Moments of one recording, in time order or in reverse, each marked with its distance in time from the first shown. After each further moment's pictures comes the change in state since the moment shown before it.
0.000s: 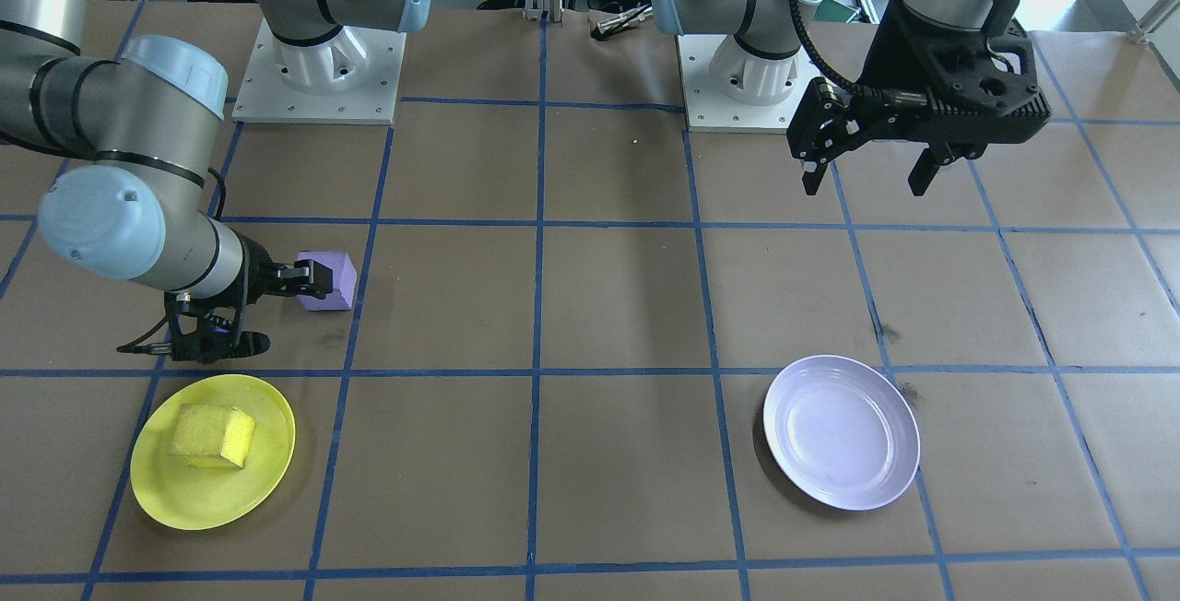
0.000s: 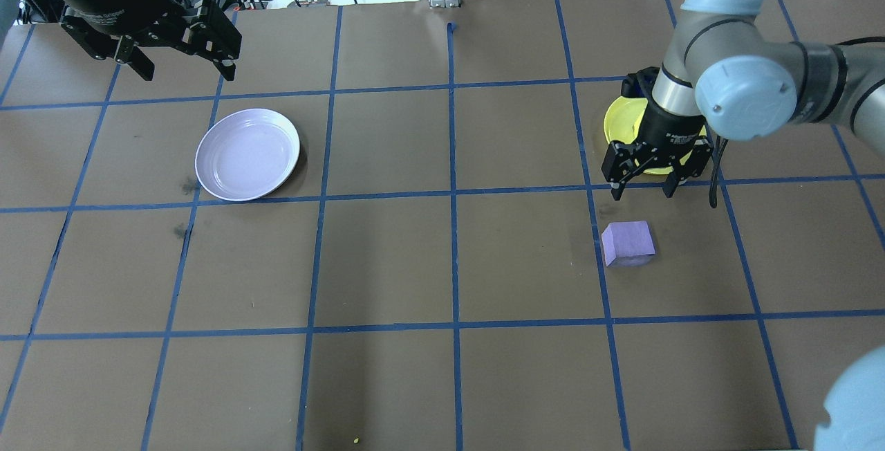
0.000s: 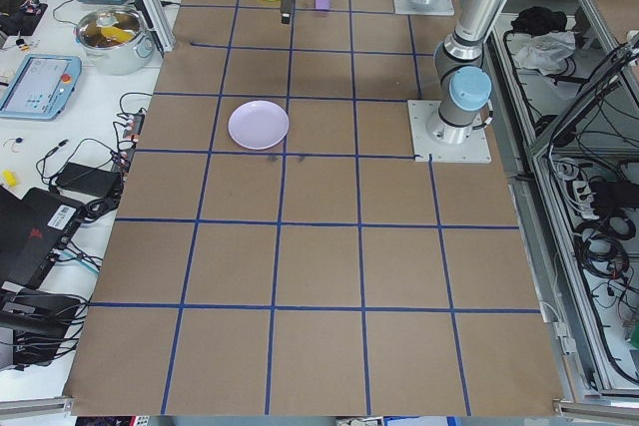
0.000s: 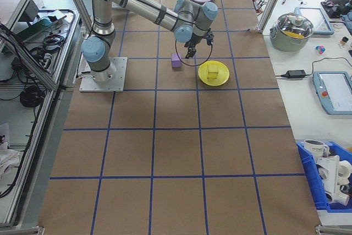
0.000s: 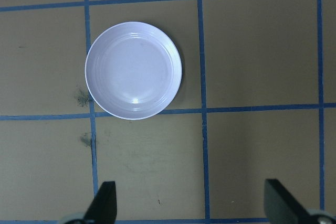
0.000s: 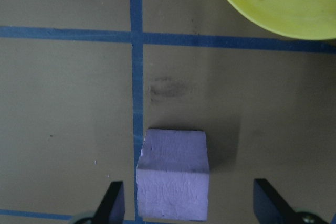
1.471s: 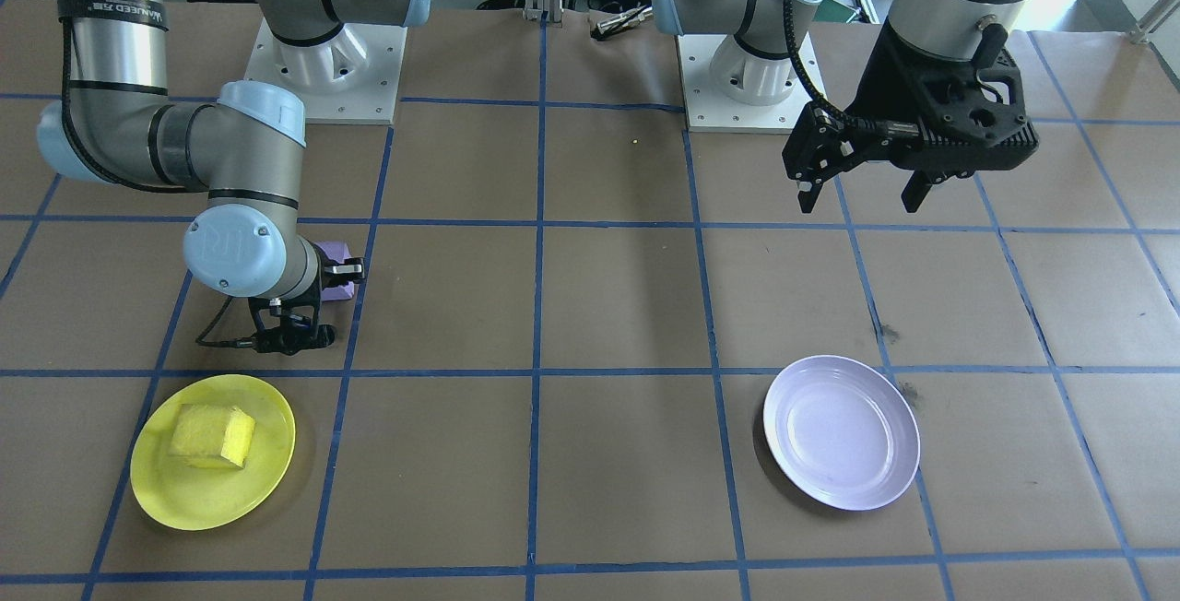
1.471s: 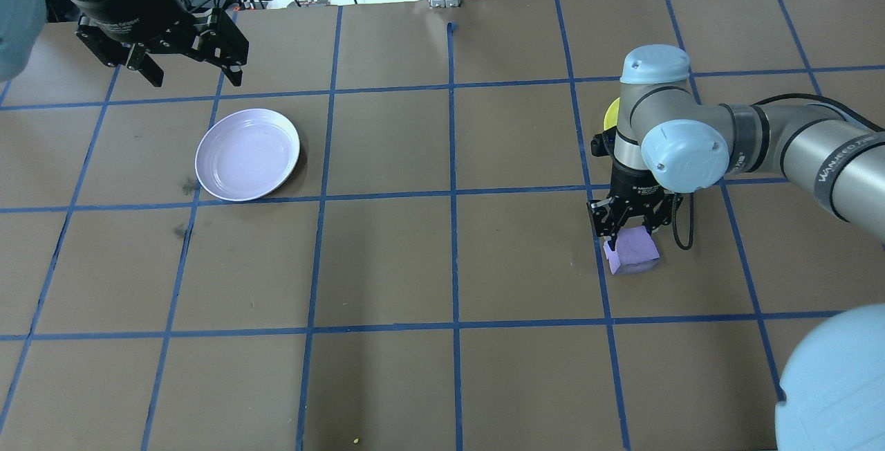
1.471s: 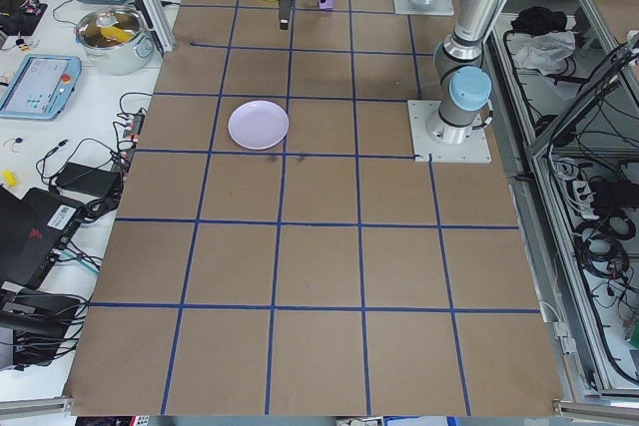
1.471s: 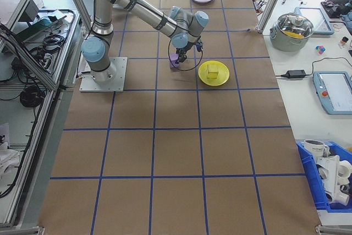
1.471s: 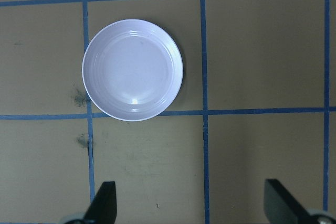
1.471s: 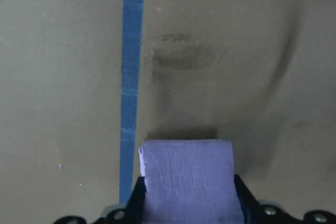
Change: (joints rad) left arm 0.000 -0.019 -0.022 0.030 0.002 -0.014; right arm 0.076 0.068 0.119 -0.087 -0.113 0.044
